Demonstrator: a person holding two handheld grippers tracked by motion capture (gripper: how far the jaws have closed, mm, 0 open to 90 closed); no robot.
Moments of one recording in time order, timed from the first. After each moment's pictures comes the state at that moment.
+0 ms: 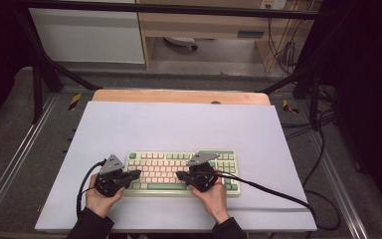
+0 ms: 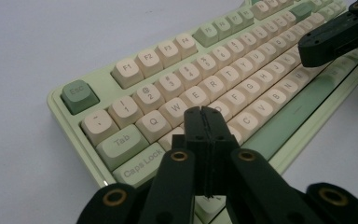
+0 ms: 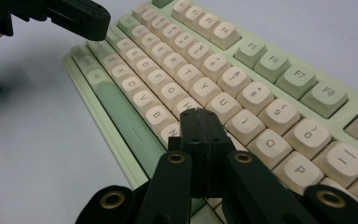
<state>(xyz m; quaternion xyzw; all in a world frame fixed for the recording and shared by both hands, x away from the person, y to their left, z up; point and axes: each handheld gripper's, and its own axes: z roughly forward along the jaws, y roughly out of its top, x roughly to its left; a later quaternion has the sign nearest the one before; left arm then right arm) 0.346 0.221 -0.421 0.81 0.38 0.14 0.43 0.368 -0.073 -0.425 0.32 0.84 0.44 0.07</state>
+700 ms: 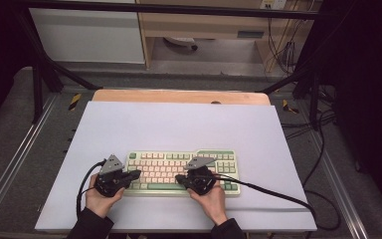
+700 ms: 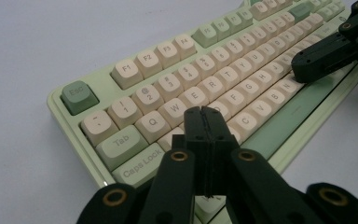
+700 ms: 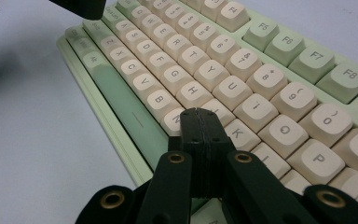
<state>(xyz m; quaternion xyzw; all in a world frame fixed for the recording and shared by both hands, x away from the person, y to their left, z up) 0.345 0.220 -0.420 0.81 0.38 0.14 0.43 0.364 -0.069 -0.436 0.31 0.85 0.42 0.07</state>
